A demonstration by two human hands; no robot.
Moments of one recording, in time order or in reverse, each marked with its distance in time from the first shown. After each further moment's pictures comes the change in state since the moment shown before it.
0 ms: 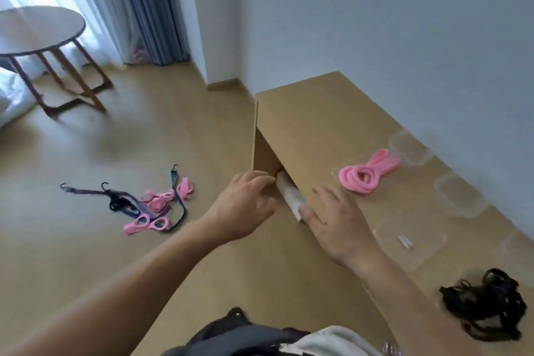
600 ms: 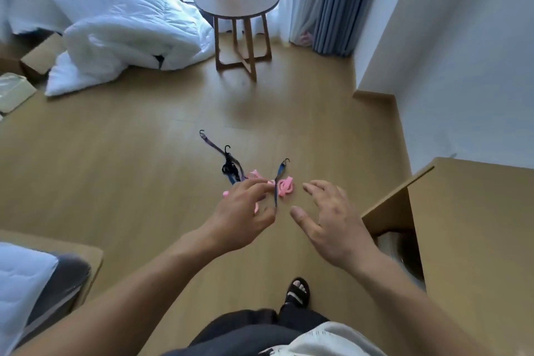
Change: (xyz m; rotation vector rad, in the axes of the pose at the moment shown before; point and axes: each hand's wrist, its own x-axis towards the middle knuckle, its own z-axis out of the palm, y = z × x) left_hand -0.019 -0.196 -0.117 -0.155 0.323 -0.618; right_hand 0.197 -0.218 0.108 0.015 -0.404 -0.617
